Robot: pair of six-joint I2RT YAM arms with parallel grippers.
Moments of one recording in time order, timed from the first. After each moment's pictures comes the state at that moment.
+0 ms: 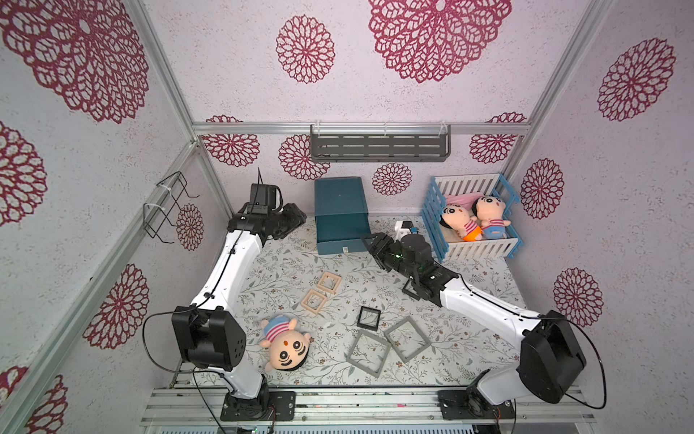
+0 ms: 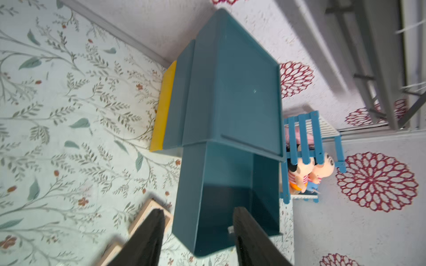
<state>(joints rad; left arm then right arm) -0.14 1.63 1.61 -0.71 0.23 -0.65 0.62 1.46 1.07 0.14 -0.07 1.11</state>
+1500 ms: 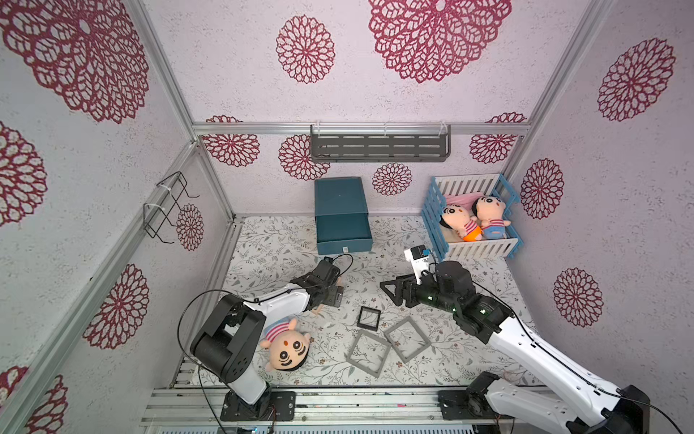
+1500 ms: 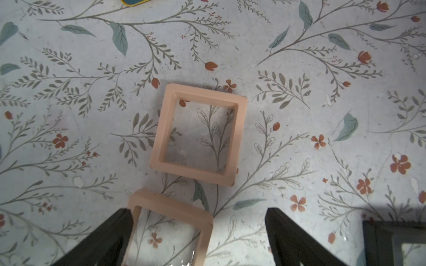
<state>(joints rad) -0.57 1.67 0.92 -0.28 -0.23 -0.25 0.62 1.01 0.86 -0.31 -0.26 0.42</state>
